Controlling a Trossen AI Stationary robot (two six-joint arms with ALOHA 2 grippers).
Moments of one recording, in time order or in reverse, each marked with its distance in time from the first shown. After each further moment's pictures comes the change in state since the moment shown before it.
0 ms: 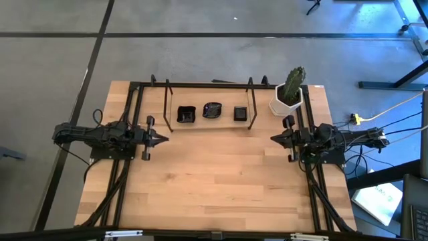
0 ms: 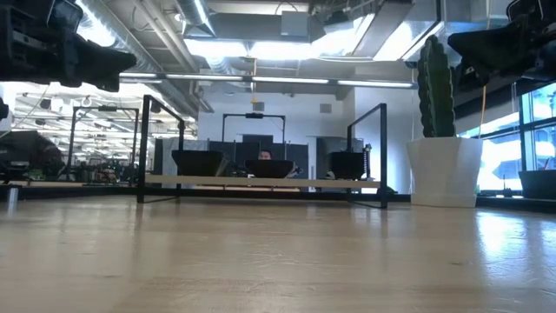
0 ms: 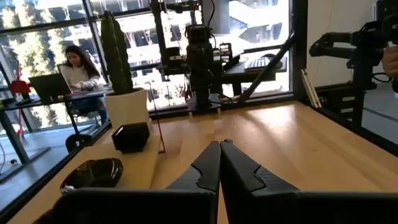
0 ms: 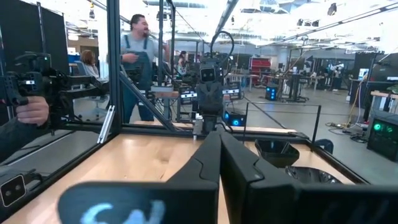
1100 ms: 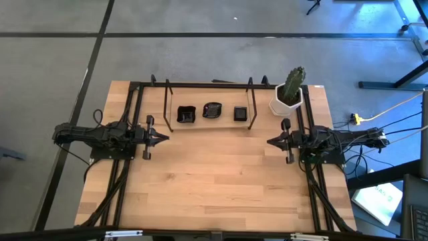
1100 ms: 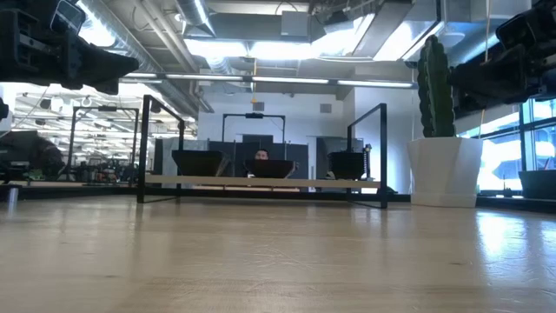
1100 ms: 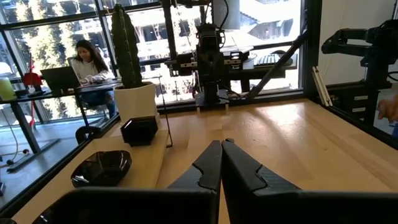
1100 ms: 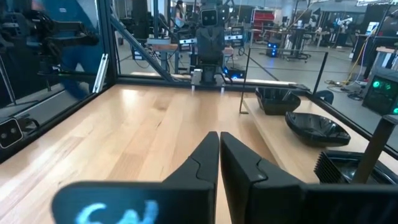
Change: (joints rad) left arm 0.000 0.000 0.000 -0.013 -0.036 -0.018; right arm 0.000 0.000 0.001 -0.210 0.016 0.007
